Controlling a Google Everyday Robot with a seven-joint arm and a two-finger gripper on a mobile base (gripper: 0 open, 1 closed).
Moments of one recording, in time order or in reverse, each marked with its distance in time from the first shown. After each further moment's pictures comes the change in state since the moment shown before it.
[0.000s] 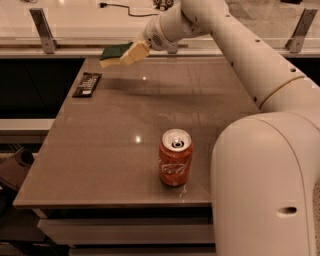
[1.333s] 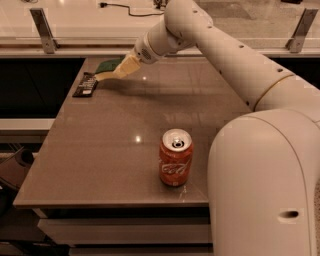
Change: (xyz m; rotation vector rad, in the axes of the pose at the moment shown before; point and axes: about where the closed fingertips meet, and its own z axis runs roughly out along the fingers) arm 0.025 0.020 0.040 0.005 0.071 0.058
